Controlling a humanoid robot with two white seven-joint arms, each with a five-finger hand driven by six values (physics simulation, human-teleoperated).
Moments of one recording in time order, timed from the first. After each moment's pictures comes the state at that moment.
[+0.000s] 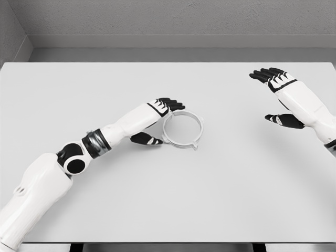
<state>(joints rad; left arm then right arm) -0.44 0.36 -0.63 -1.27 -0.50 -0.61 -0.04 -0.09 -0.49 -0.11 -1.69 0.53 -0.57 0.31</state>
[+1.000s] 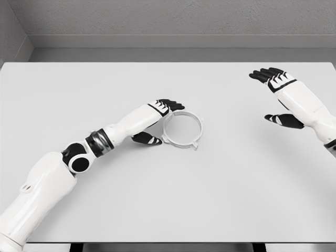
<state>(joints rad) -0.46 0.32 -0.63 -1.18 -0.52 -0.61 -0.04 -0.09 -0.49 -0.11 -1.69 0.53 -0.57 0.31</state>
